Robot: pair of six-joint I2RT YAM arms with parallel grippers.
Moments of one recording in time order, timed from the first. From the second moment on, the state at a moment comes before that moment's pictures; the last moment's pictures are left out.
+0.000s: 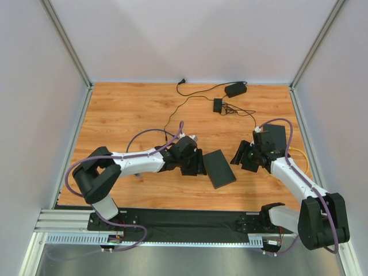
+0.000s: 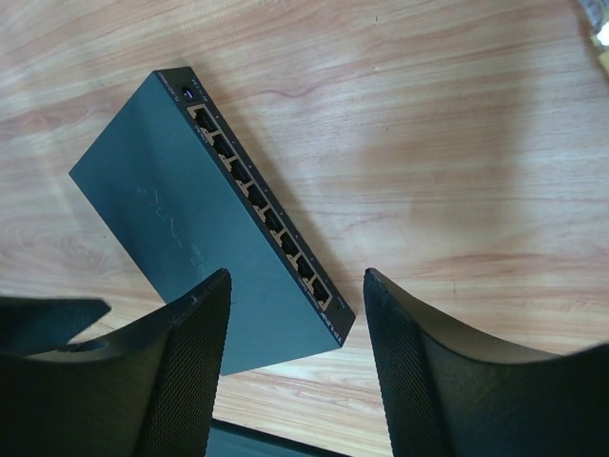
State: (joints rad) left arm -0.95 1.65 0.95 -0.18 0.13 -0.92; right arm 0.20 1.15 0.62 -0.48 -0.18 0.58
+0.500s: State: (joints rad) left arm -0.85 1.86 1.04 -0.06 0.25 -0.90; right arm 0.19 1.23 0.56 -0.39 -0.32 0.57
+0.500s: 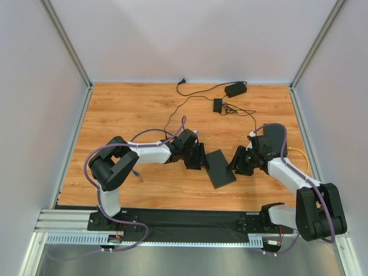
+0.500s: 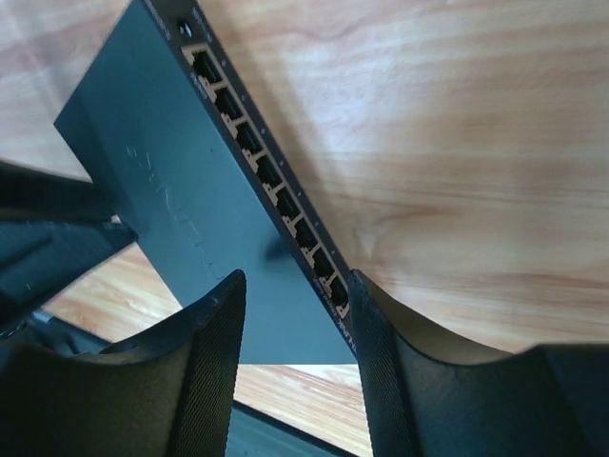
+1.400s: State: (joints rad) left arm -0.63 1.75 1.21 -0.29 0.24 -0.69; right arm 0.49 1.19 0.55 -0.17 -0.39 0.85
